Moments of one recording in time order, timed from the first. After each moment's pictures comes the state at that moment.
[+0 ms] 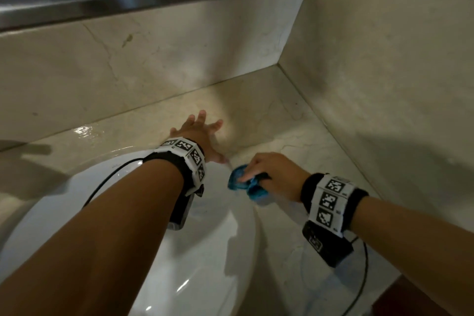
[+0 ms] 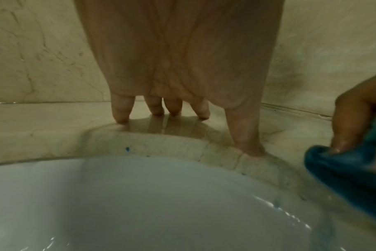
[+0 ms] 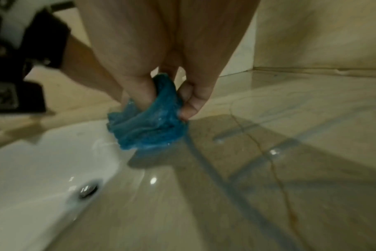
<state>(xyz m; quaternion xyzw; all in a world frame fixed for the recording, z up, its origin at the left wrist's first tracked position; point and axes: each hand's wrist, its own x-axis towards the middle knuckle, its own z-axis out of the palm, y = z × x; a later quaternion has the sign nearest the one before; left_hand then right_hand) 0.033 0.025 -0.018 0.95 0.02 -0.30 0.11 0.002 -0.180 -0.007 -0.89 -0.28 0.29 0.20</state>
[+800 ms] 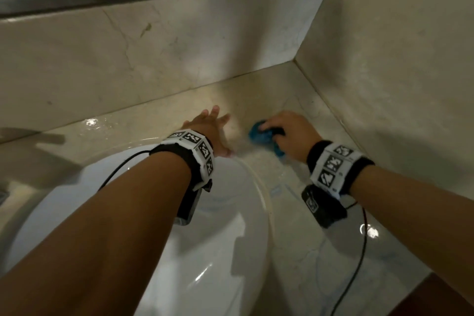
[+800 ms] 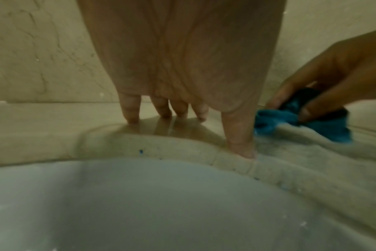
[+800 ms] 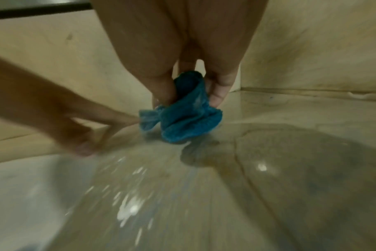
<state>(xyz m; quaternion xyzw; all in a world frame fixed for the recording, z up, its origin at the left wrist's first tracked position) 0.033 0.039 -0.020 0.95 0.00 -0.29 0.11 0.056 -0.163 -0.004 -0.94 -0.19 0.16 0.21</state>
